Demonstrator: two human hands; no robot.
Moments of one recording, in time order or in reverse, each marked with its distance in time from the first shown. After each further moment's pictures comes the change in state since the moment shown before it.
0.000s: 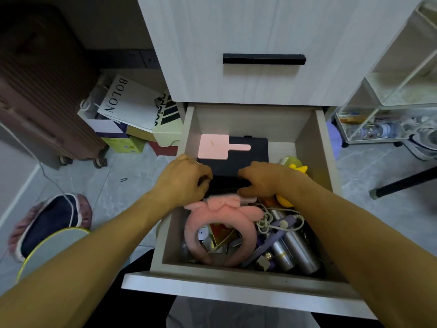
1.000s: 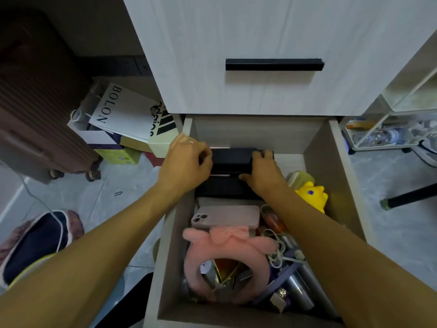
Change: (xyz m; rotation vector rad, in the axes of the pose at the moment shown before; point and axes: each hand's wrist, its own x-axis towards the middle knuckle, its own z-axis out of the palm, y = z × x) left_hand 0.066 -0.025 -0.001 -0.166 0.292 -0.148; right_hand 0.068 0.012 0.014 0.417 0.458 0.441
